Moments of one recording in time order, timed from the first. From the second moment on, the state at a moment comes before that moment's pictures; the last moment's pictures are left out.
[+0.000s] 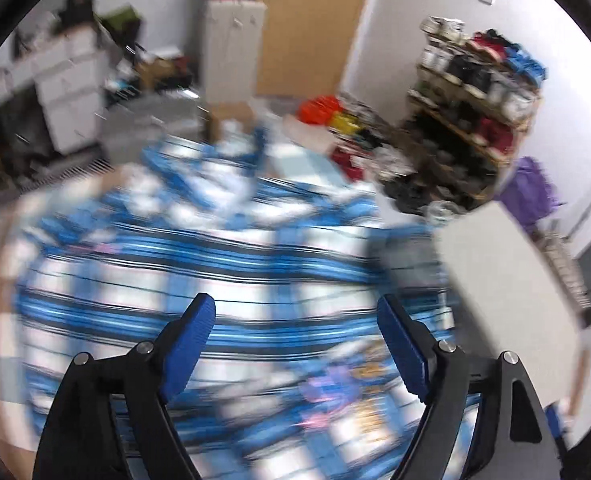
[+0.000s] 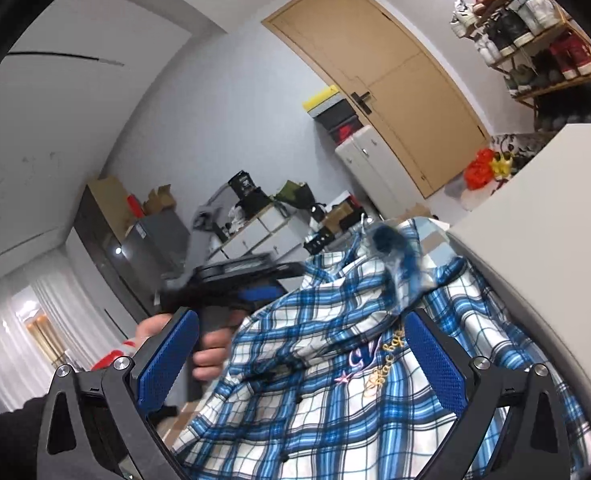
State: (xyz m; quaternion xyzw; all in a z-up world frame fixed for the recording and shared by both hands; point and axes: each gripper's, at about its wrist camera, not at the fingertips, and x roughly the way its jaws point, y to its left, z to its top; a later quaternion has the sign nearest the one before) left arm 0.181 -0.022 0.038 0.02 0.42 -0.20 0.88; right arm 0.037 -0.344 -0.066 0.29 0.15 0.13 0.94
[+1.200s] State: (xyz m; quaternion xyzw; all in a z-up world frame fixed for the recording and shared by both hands) left arm 0.204 0.122 -0.041 0.01 0.52 -0.04 0.85; right arm 0.286 -0.274 -0.119 0.02 0.47 0.08 0.88
